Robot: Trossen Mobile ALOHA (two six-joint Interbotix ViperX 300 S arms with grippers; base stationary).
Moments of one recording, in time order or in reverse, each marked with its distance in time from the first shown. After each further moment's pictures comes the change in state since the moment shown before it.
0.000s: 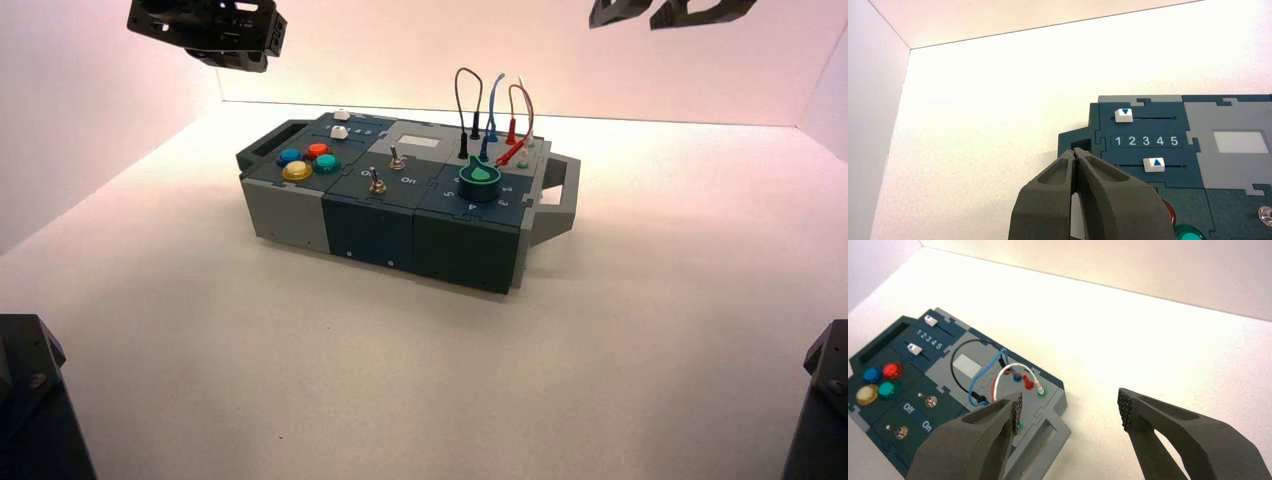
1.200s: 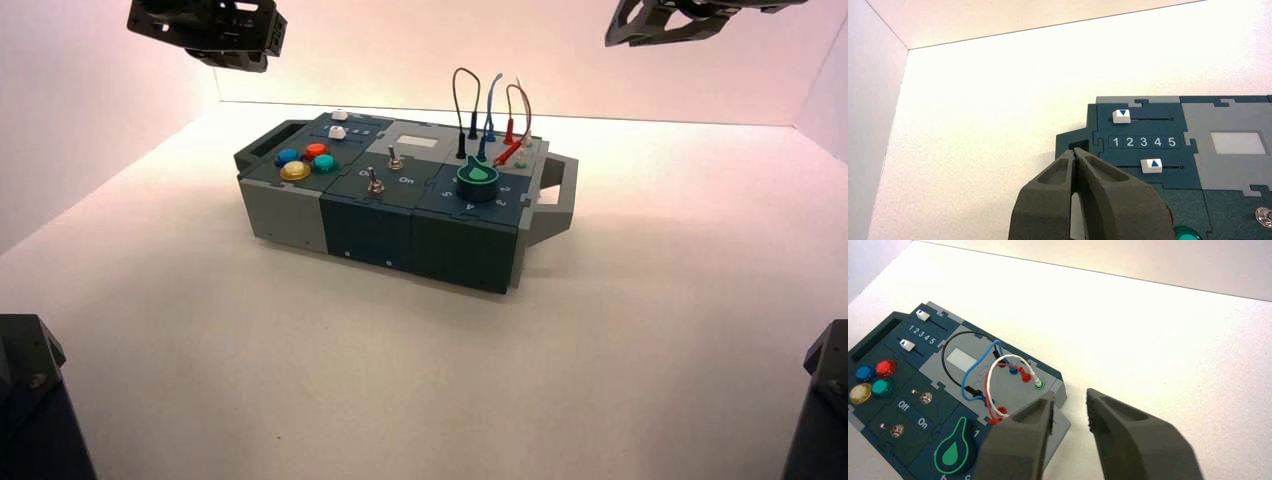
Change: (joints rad) left arm 0.000 0.000 0.000 0.000 0.000 -0.005; right arm 0.000 0.048 0.008 0.026 -0.012 0.006
